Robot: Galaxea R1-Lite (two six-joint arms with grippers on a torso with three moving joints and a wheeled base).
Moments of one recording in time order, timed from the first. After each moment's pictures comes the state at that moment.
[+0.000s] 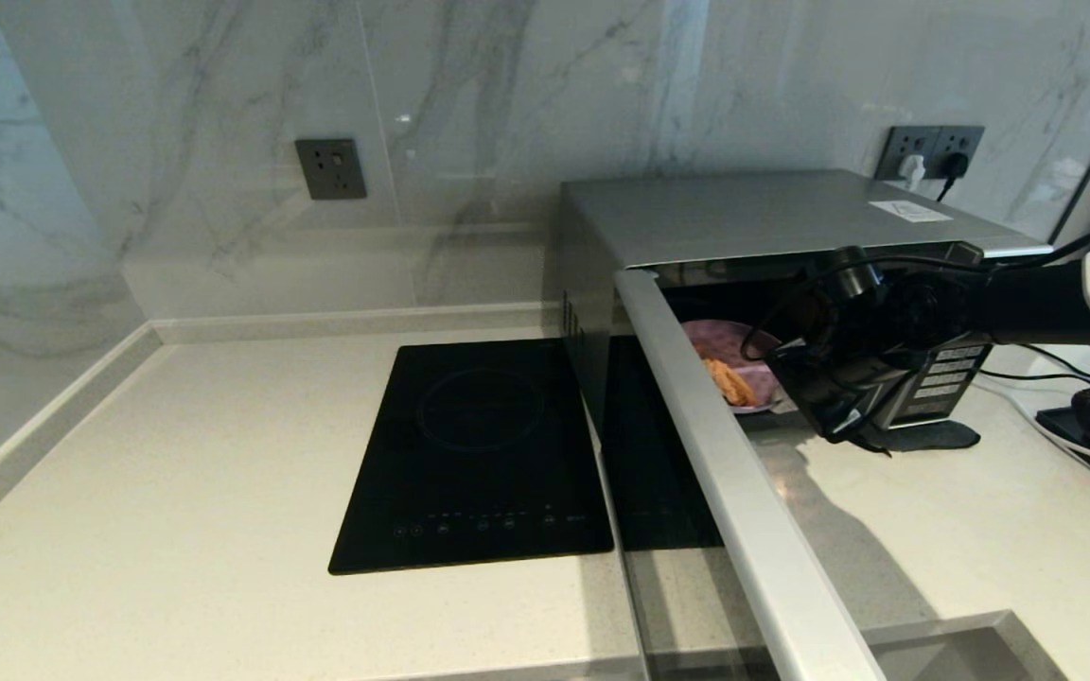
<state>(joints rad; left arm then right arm) 0.00 0.00 0.00 -0.01 0.02 -0.07 0.16 2.21 -1.77 0.45 -0.05 1.25</state>
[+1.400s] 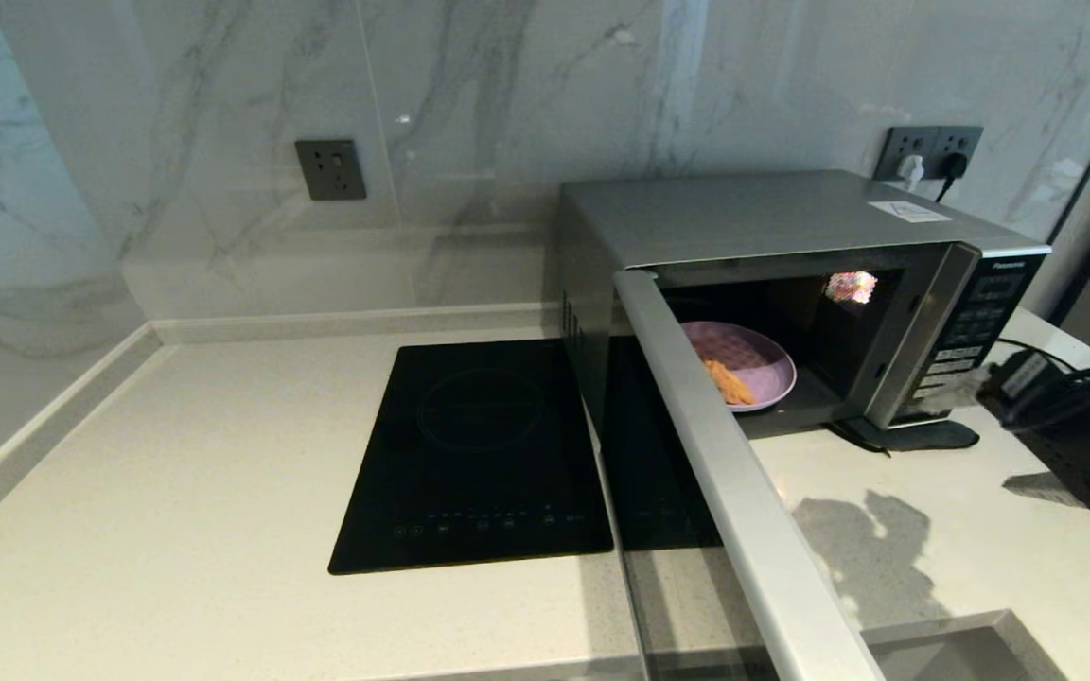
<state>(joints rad) 0.00 0.00 0.00 -0.01 0.02 -0.07 0.13 1.46 -1.13 0.48 -0.14 1.00</state>
